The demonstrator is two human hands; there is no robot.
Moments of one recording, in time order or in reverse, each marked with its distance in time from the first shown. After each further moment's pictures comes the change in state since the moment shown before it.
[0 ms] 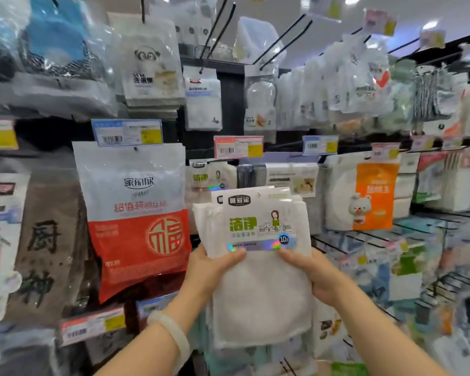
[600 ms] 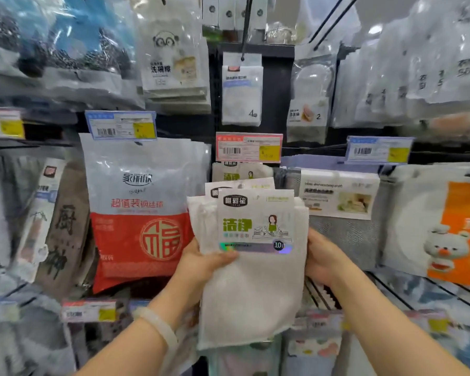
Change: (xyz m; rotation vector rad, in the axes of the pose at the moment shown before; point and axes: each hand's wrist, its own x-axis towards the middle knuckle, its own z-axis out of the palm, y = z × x) left_hand 0.058 -0.010 0.012 0.010 0.220 0.003; right_hand 0.139 -0.028 -0.028 0.149 -0.296 0.229
